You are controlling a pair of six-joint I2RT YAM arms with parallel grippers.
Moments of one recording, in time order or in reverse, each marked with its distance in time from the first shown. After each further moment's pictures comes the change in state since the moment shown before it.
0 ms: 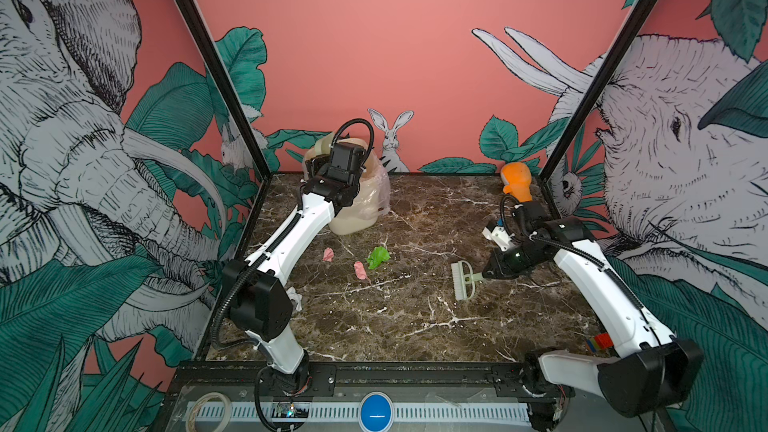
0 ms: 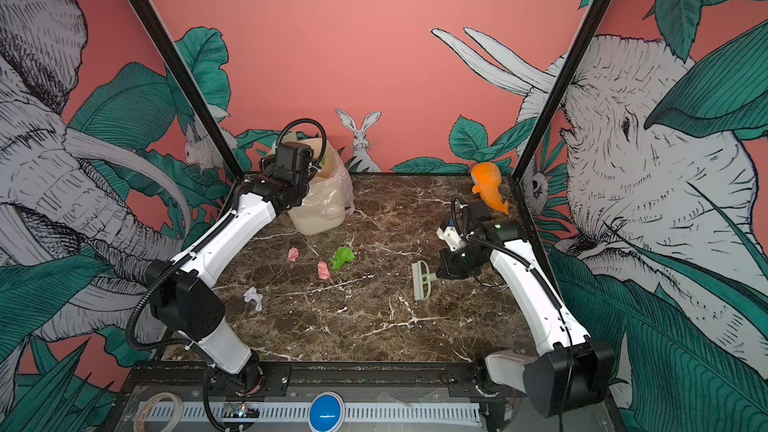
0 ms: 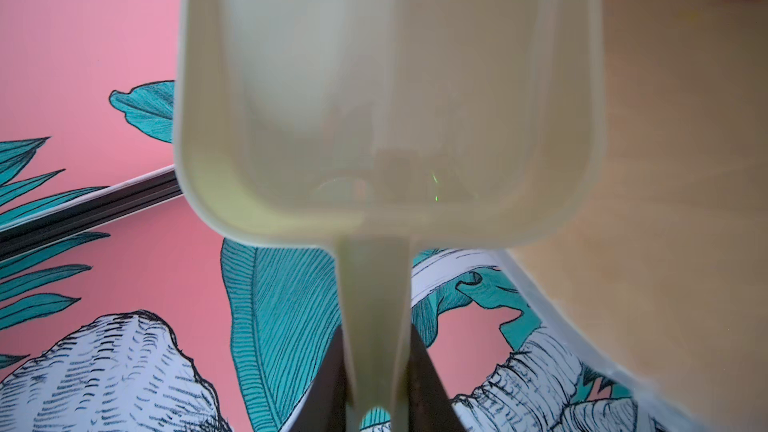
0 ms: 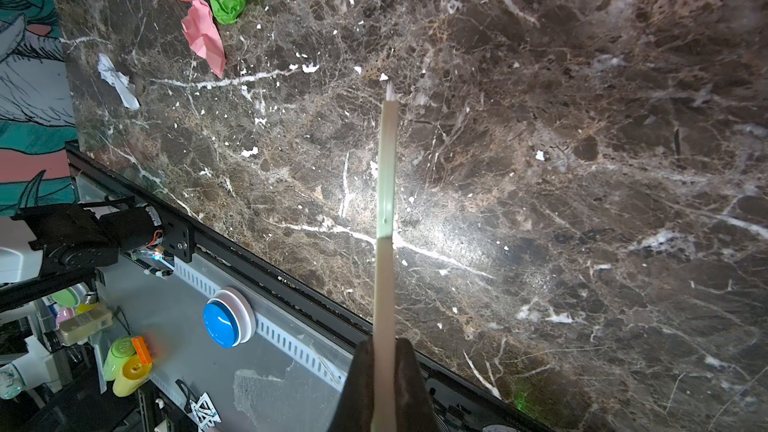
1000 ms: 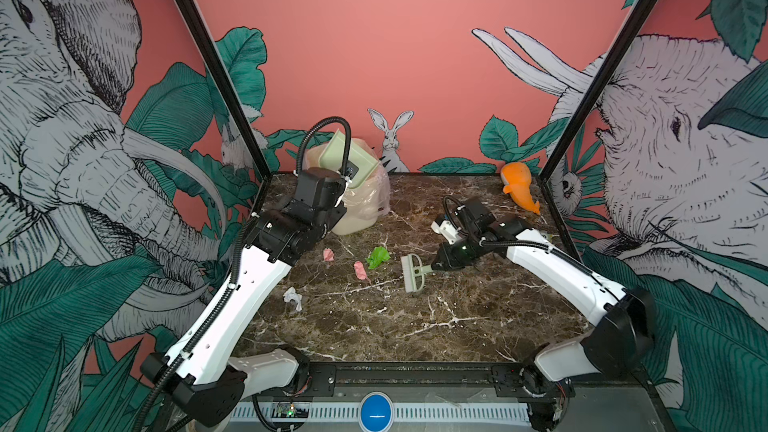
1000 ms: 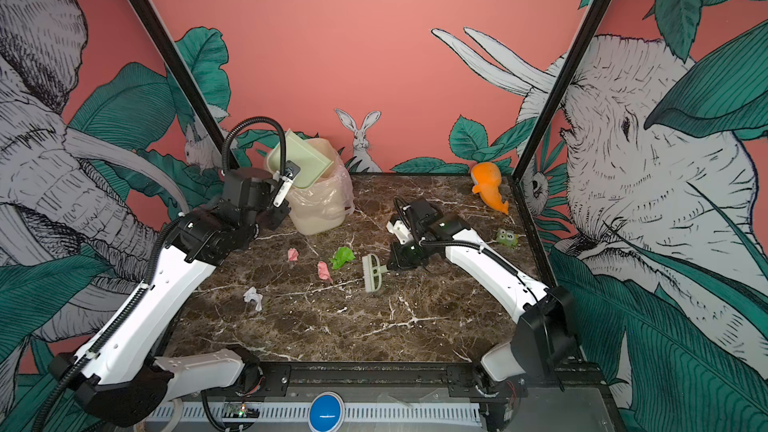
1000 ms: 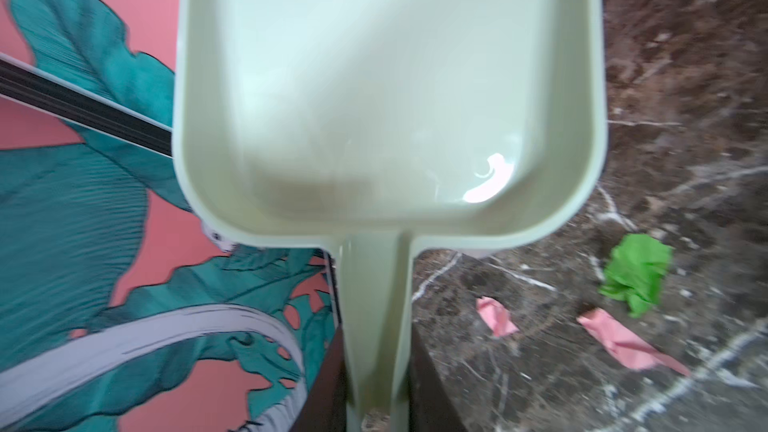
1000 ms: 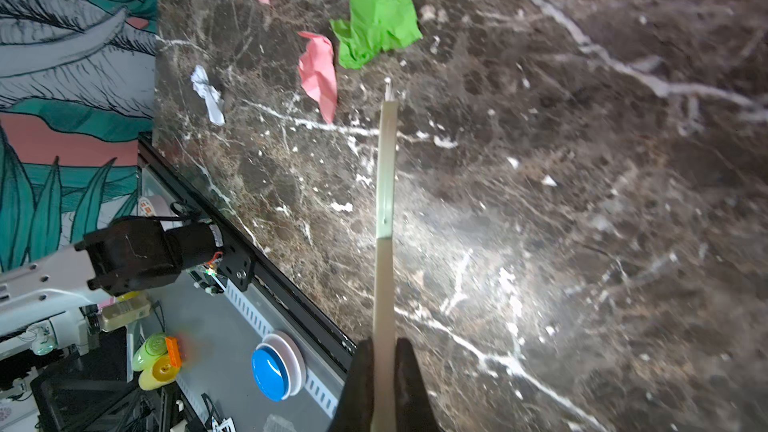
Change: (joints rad) left arm -0.138 -0.480 -0.186 -0.409 0.576 -0.959; right arm 0.380 0.241 0.069 0.443 -0.039 0.323
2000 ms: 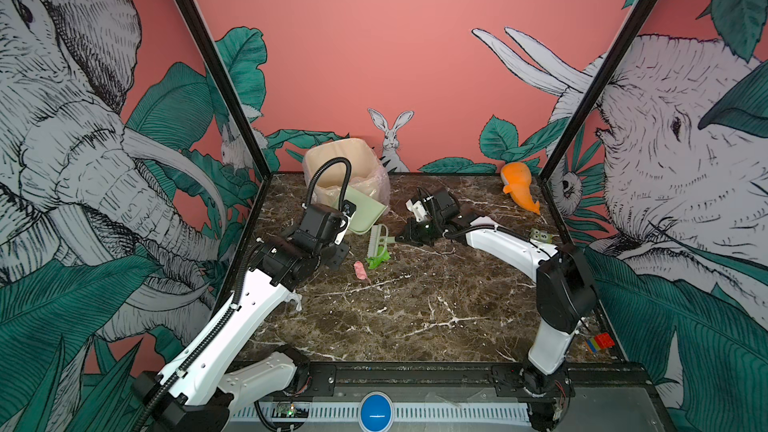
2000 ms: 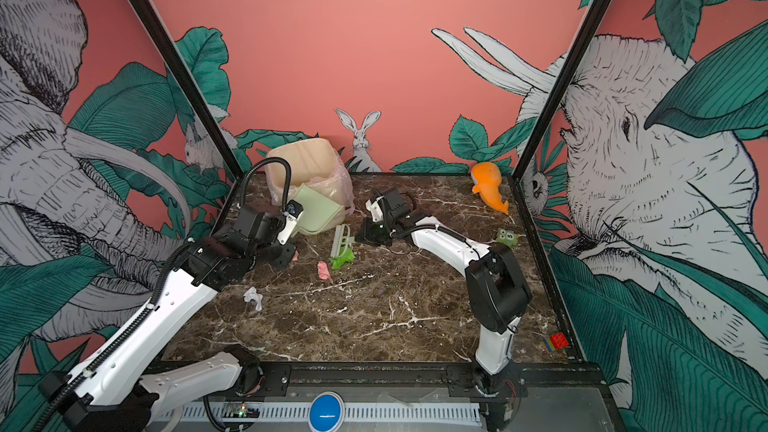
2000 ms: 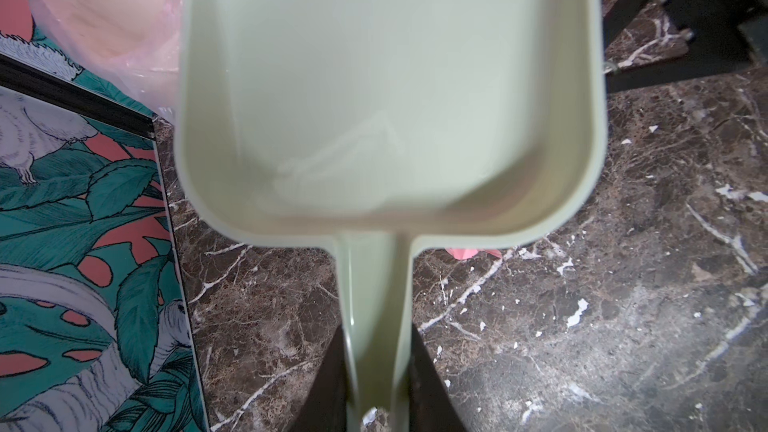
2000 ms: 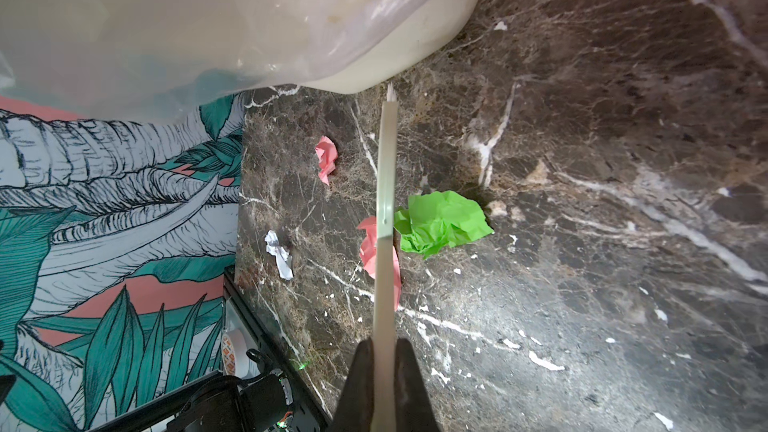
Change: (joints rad) left arm -0.010 -0.125 -0.248 -0.080 0.233 -0.227; right arm 0.024 0.282 0.060 0.438 -0.006 0.307
